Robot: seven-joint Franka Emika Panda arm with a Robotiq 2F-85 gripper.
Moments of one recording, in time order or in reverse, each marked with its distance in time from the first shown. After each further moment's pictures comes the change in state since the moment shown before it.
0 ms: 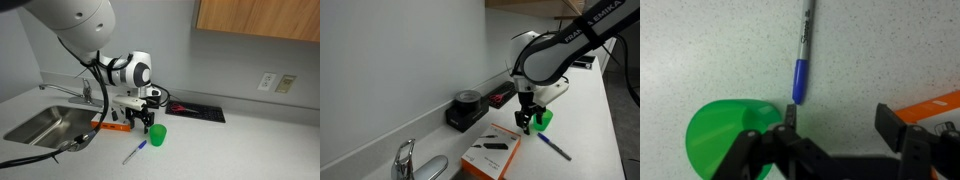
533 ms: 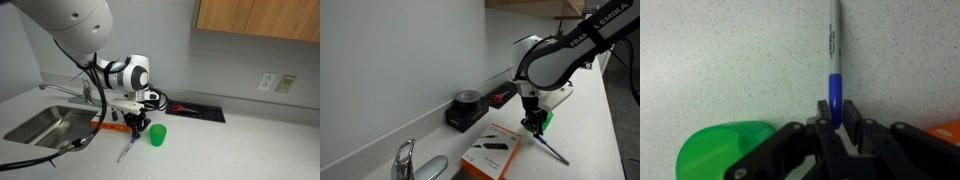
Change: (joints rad) arm 0.000 -0.014 0.008 -0.050 0.000 -0.001 -0.022
